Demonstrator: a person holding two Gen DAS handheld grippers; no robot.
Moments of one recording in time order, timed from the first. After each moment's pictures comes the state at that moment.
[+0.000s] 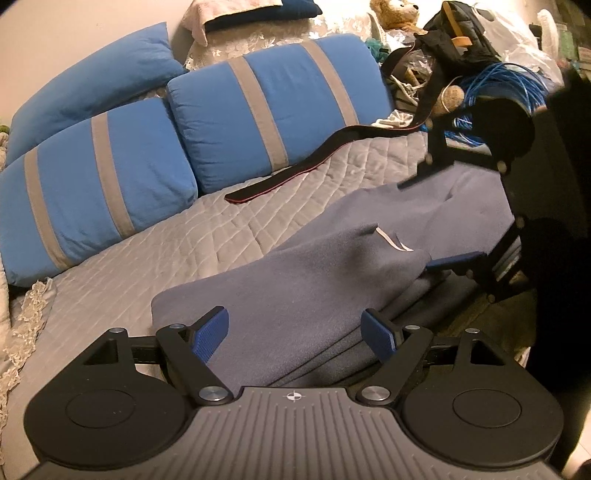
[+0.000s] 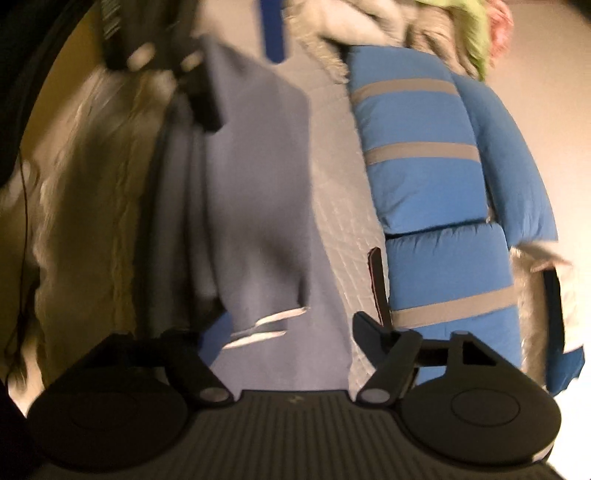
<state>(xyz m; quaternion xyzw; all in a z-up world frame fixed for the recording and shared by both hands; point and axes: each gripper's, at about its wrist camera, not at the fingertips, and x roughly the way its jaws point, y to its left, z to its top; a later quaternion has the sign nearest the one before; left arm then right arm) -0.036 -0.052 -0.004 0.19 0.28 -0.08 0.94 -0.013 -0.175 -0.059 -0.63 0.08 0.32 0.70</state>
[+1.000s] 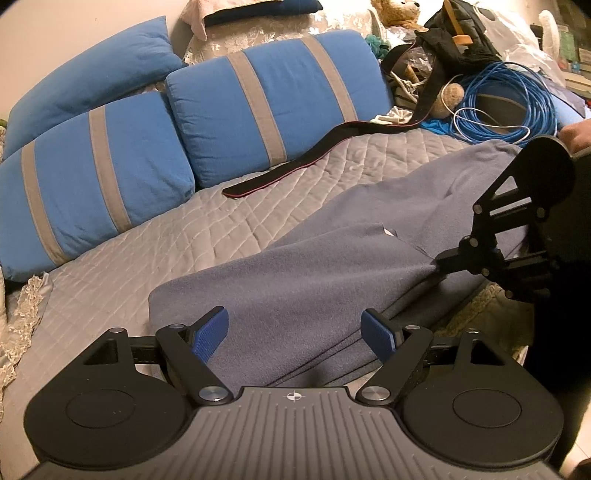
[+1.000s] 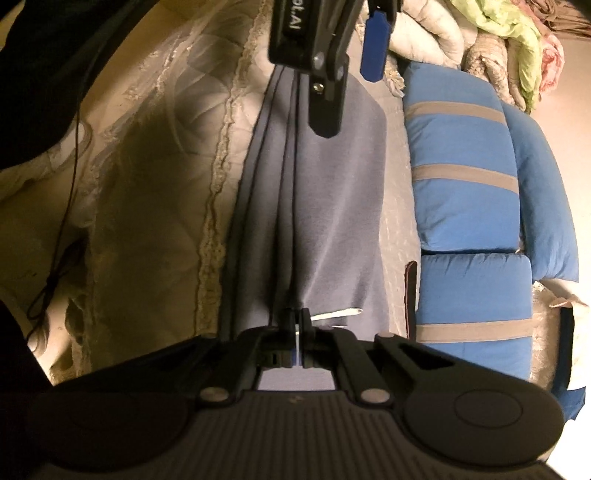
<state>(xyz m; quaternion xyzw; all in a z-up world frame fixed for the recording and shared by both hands) -0.032 -0.050 -0.005 0.18 0.29 -0.08 0.94 -0.055 -0.184 -0.079 -0.66 0.09 0.35 0.65</state>
